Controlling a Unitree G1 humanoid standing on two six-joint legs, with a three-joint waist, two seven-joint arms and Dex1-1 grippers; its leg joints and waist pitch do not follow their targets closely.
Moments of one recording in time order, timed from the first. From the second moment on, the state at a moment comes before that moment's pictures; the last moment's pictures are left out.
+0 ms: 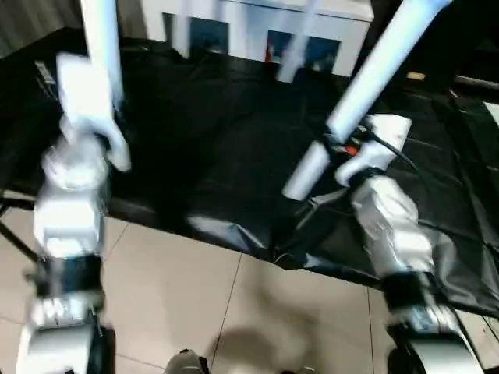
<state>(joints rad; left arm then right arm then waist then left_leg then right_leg) -0.55 0.29 0.18 0.10 0.06 0.41 -0.10 -0.45 -0.13 -0.11 0.24 0.21 -0.02 0.27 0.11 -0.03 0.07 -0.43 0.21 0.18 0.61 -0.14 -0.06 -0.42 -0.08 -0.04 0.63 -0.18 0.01</state>
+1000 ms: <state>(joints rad) -0.37 0.28 0.10 0.06 0.10 0.18 -0.07 -0.21 -0.11 -0.02 -0.02 0.16 -0.02 0.26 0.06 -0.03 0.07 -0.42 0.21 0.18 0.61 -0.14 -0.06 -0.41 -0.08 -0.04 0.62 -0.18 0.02</state>
